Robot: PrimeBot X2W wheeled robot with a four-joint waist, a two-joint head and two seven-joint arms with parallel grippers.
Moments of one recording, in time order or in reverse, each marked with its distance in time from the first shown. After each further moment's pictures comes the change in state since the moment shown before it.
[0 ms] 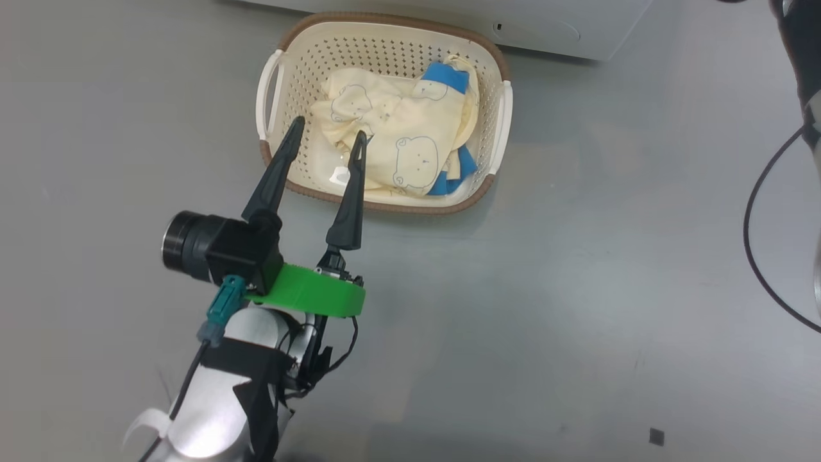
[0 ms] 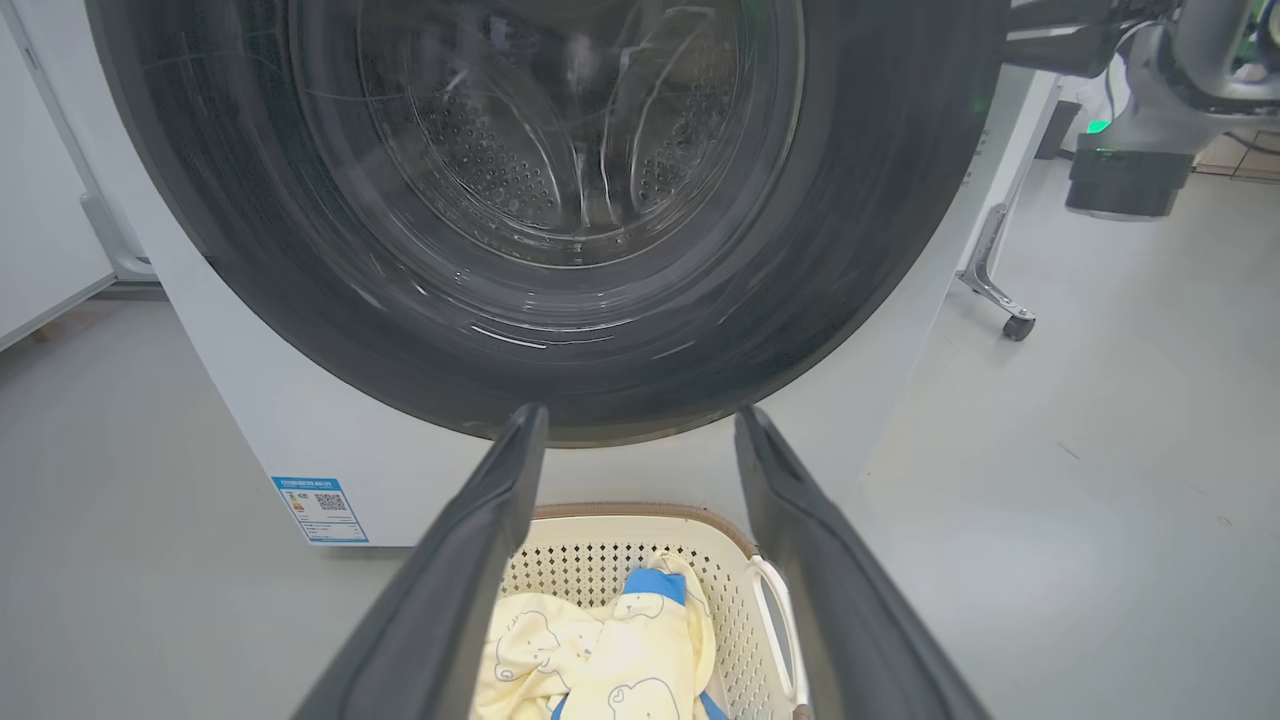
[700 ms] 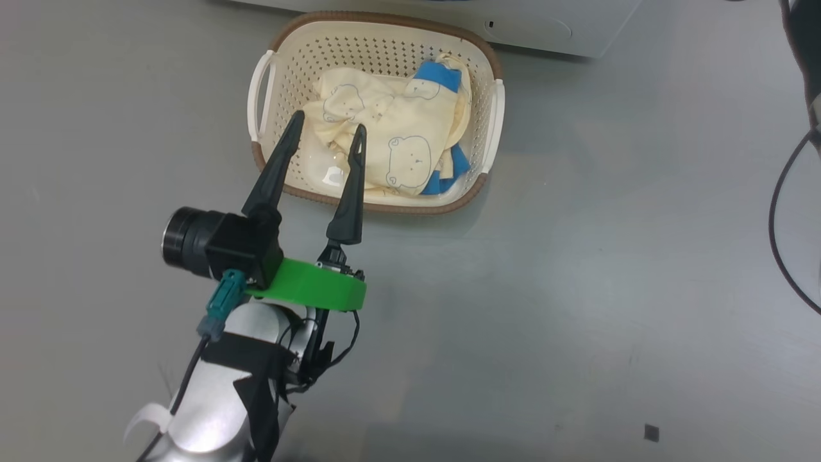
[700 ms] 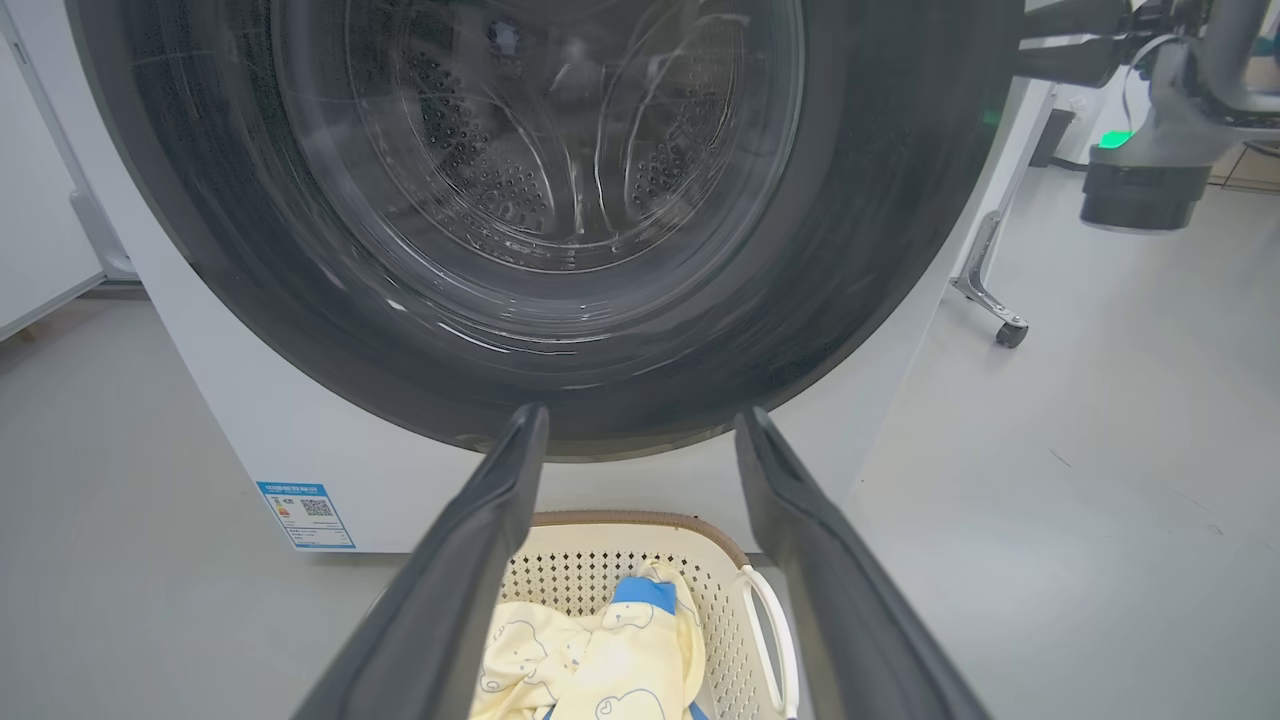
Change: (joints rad) left arm -0.017 -0.001 -0.012 0.005 -0.014 0.017 0.000; right arm -0.015 -0.011 0.072 -0.008 -0.024 0.000 0.095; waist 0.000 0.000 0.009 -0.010
